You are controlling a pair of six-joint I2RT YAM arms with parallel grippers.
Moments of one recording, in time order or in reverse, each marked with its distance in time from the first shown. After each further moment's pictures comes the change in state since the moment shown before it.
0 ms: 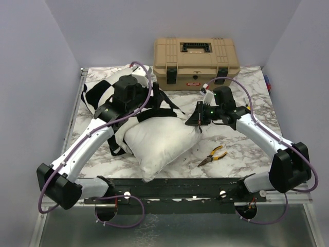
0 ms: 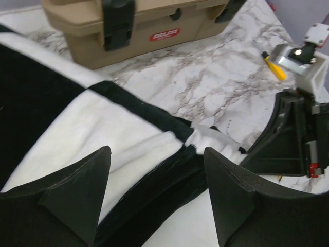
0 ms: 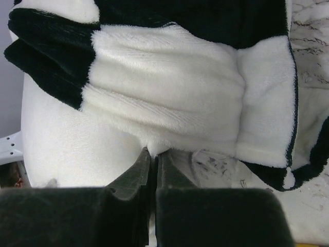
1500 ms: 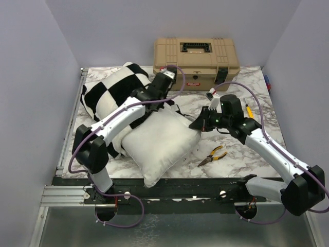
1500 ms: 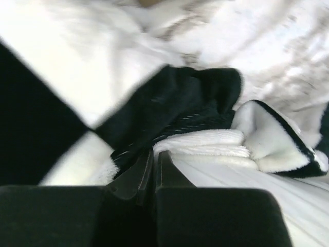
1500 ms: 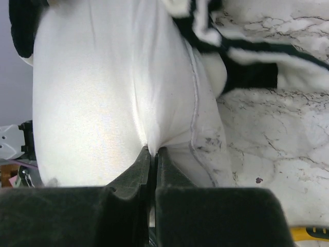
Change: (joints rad) left arm -0.168 0.513 0.367 -0.311 -0.400 0.162; right arm 0.039 -0.230 -0.120 0.018 0.142 -0.024
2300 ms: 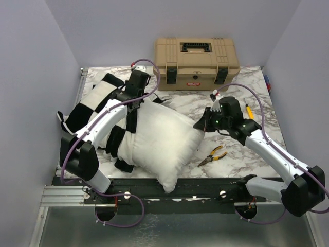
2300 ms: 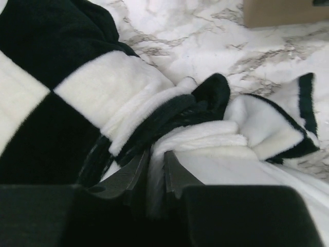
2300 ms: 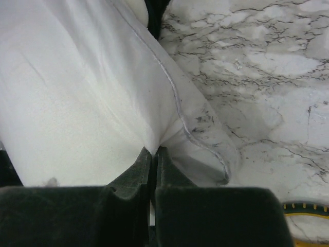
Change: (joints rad) left arm 0.245 -0.168 -0.182 0.108 -0.108 -0.077; right arm 0.013 -0.040 -0.033 -0.035 0.191 0.017
